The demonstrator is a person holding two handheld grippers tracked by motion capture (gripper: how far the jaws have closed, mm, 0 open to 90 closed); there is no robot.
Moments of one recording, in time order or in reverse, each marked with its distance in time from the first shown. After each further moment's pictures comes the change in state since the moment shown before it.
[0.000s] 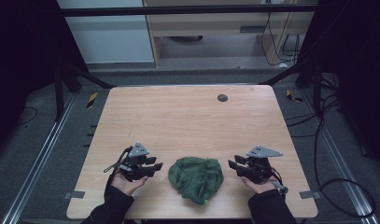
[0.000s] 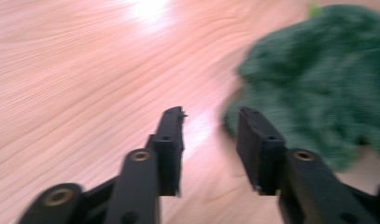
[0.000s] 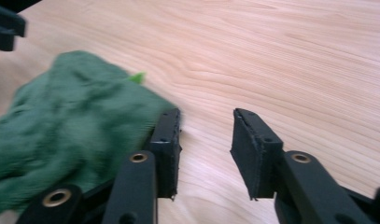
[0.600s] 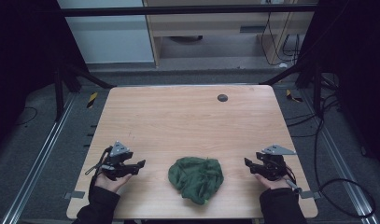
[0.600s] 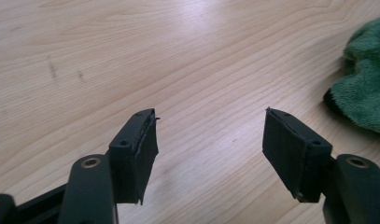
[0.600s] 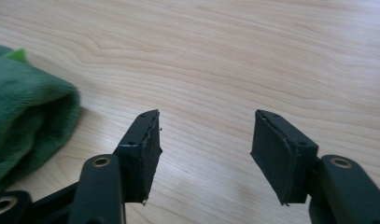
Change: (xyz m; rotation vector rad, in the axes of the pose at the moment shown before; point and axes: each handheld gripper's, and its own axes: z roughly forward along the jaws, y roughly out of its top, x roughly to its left) left arm 0.045 -0.029 -0.021 -0.036 0.154 -0.068; right arm -0.043 -0.015 -0.011 0.043 -0.192 0.046
